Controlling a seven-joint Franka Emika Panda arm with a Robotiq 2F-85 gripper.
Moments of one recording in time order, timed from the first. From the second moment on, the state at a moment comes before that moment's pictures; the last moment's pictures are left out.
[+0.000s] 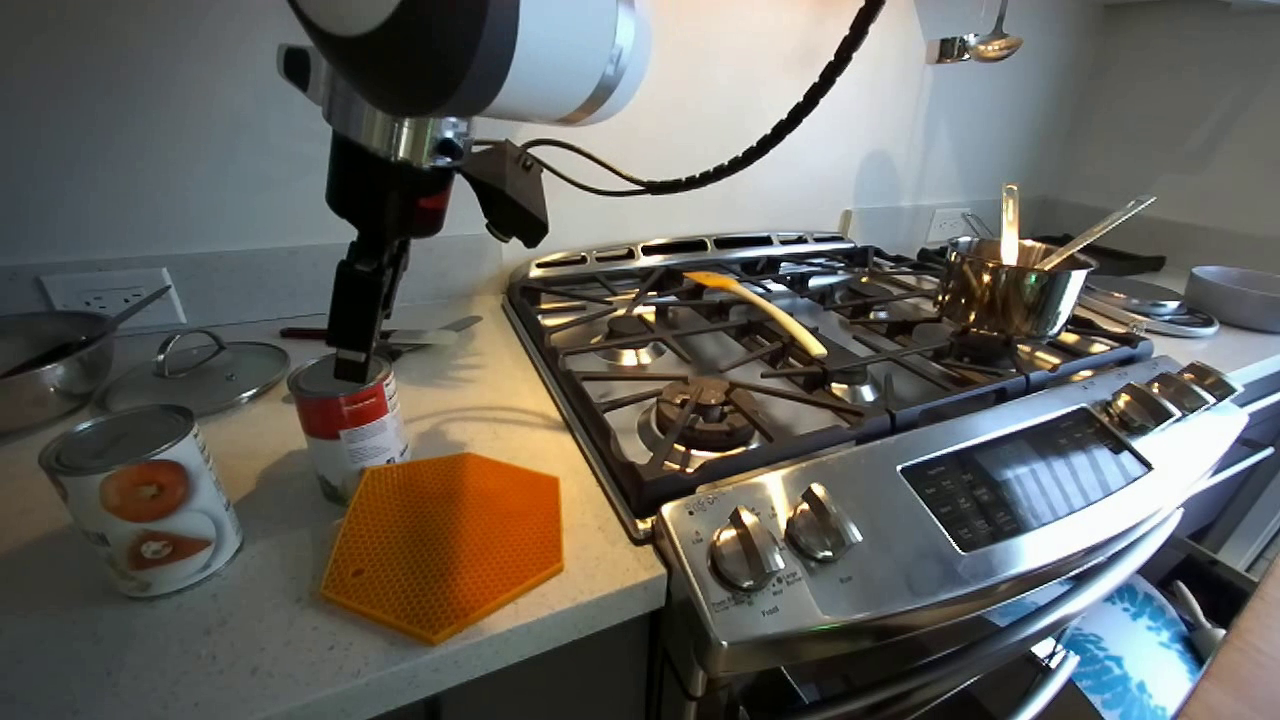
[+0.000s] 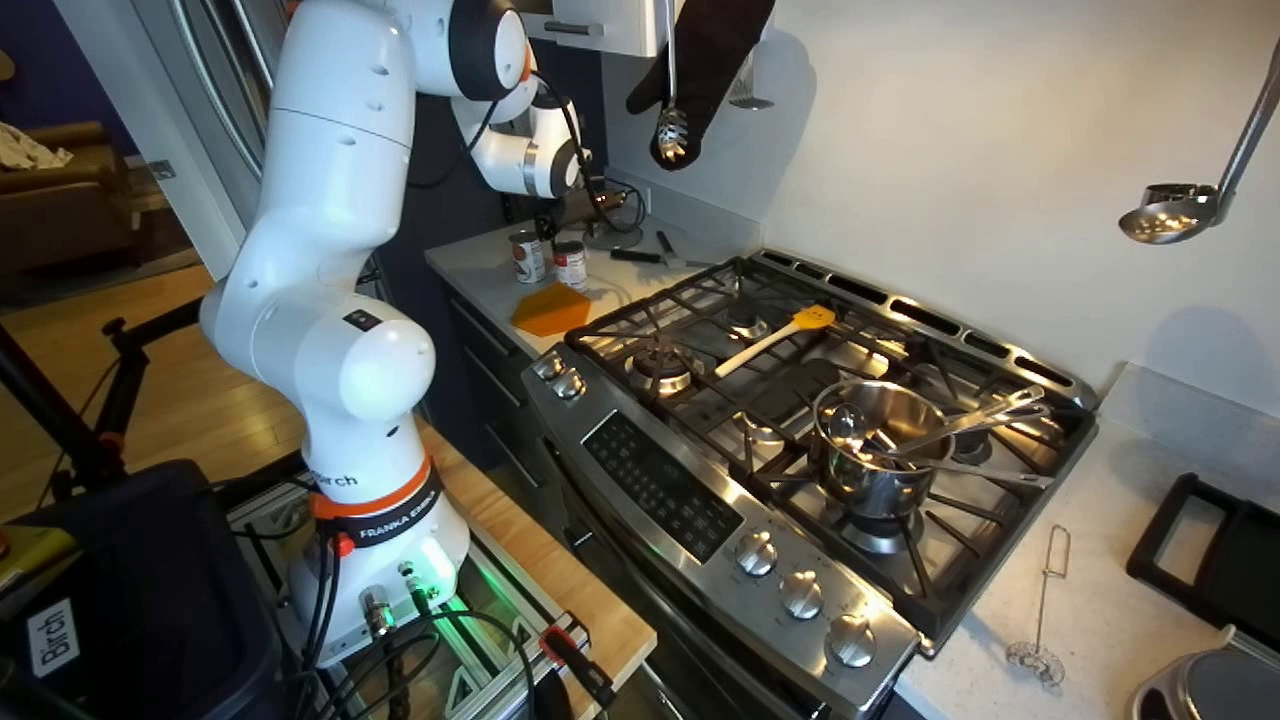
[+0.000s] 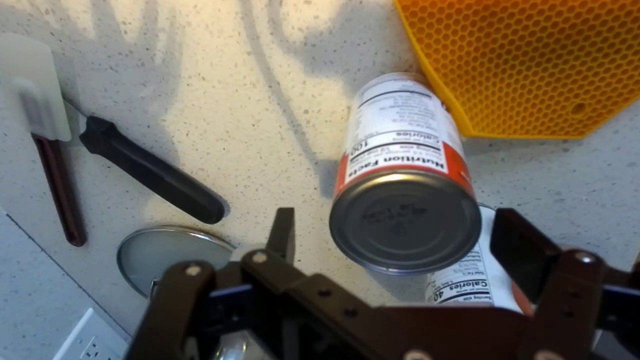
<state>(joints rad) 0.25 0.50 0.32 -1.91 -0.10 2.77 -0.69</state>
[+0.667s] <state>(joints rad) 0.26 0.61 0.33 -1.84 -0.11 2.77 -0.68</state>
